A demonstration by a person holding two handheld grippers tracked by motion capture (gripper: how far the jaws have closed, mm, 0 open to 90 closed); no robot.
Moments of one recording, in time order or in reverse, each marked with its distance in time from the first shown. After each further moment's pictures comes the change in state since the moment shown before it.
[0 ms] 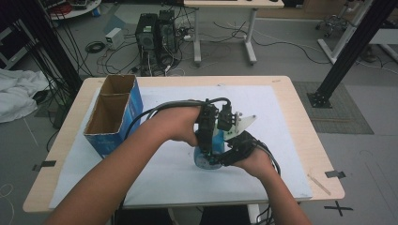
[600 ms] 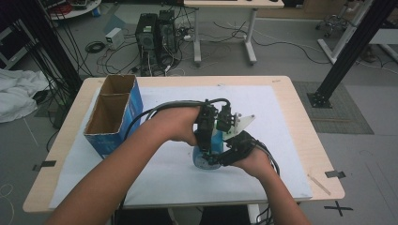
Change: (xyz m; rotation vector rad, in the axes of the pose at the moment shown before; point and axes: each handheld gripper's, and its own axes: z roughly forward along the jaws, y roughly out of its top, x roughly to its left) left arm 0.001 -0.002 0.001 0.016 -0.002 0.007; right arm 0.000 0.002 0.002 0.000 0.010 0.003
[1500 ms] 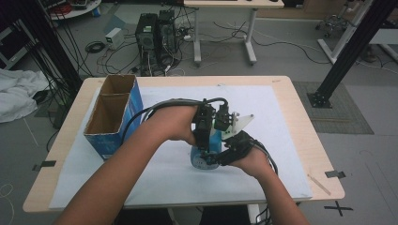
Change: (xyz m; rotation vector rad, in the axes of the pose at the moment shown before) left arm -0.002 -0.003 -0.002 0.010 0.011 -0.027; right arm 0.000 0.003 0.003 -0.022 0.012 -0.008
